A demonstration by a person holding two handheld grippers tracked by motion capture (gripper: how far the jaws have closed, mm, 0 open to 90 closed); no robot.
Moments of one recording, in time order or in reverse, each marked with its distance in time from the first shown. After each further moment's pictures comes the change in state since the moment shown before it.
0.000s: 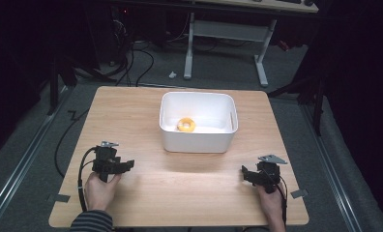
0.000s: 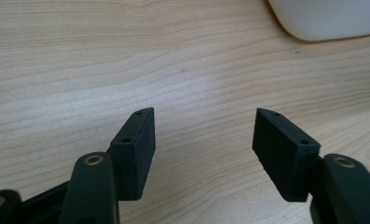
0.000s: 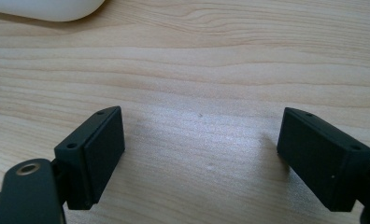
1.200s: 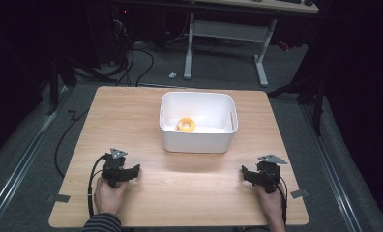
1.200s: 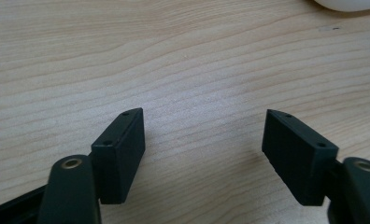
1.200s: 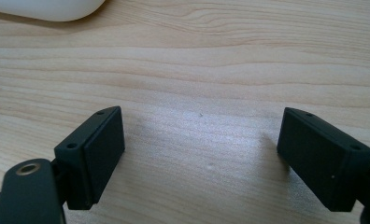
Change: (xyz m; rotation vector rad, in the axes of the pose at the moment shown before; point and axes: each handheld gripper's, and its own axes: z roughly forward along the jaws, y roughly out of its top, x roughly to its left) left arm -0.015 -0.026 0.035 -0.094 0.108 0.106; right arm 0.000 0.000 0.000 0.000 0.000 -0.002
